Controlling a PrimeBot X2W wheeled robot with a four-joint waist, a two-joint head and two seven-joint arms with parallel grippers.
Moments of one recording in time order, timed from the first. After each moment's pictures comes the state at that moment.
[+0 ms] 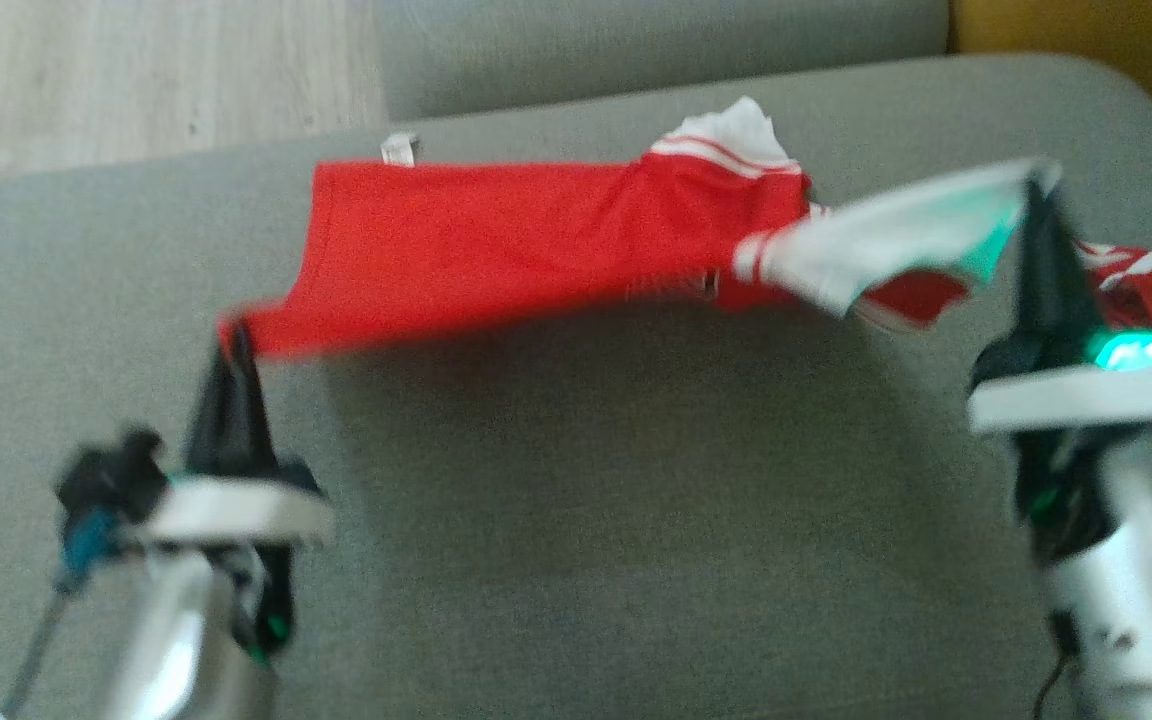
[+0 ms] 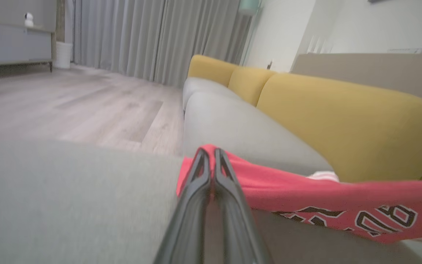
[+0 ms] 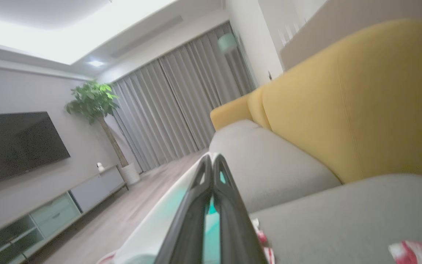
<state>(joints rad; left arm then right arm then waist) -0.25 0.05 -0.07 0.44 -0.37 -0.12 -0.26 -0.31 -0.17 0.14 0.28 0.60 0.13 -0.26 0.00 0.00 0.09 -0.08</state>
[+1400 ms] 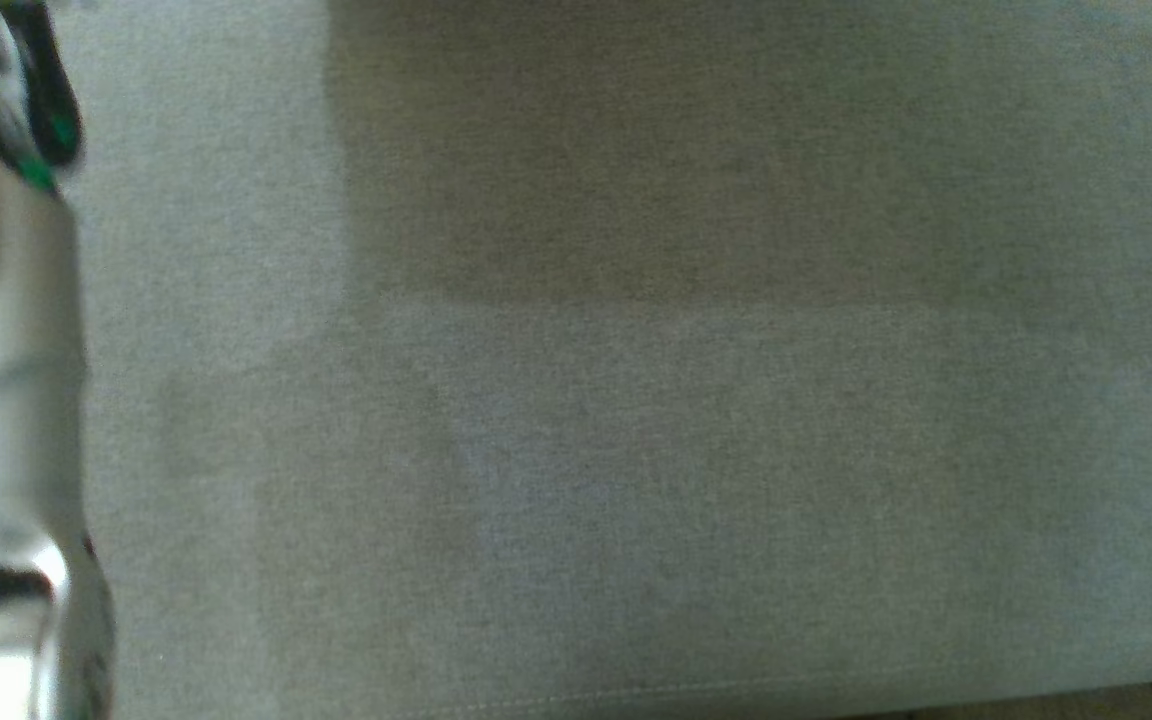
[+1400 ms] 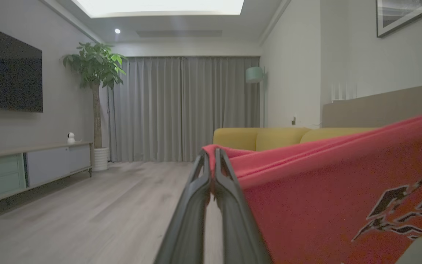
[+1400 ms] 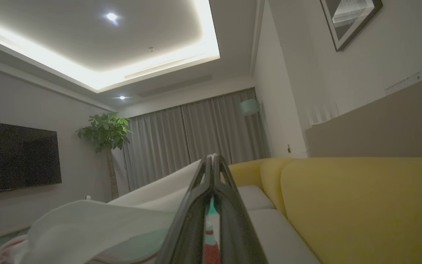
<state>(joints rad) -1.06 0.22 -0.07 0.57 -0.25 0.01 -0.26 -1.30 -0.26 0.10 0.64 0.49 0.13 -0.25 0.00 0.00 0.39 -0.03</state>
